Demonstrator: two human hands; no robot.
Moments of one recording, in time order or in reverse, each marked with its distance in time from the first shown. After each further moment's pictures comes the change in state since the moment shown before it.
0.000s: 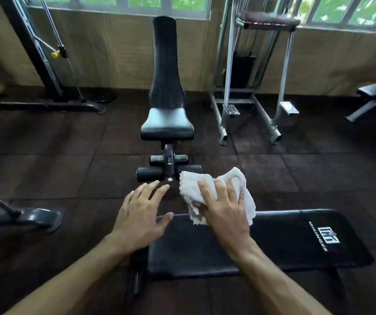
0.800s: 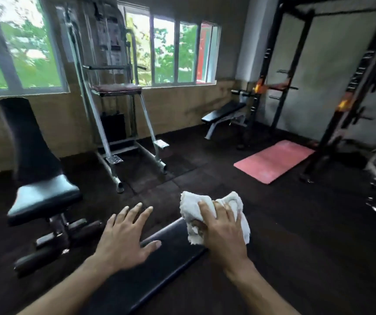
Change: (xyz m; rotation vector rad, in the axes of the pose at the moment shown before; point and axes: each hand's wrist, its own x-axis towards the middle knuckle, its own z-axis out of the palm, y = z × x) left_hand -0.065 0.274 -0.056 0.066 -0.037 0.573; right_hand -0.163 0.174 -0.295 -0.255 0.042 0.491
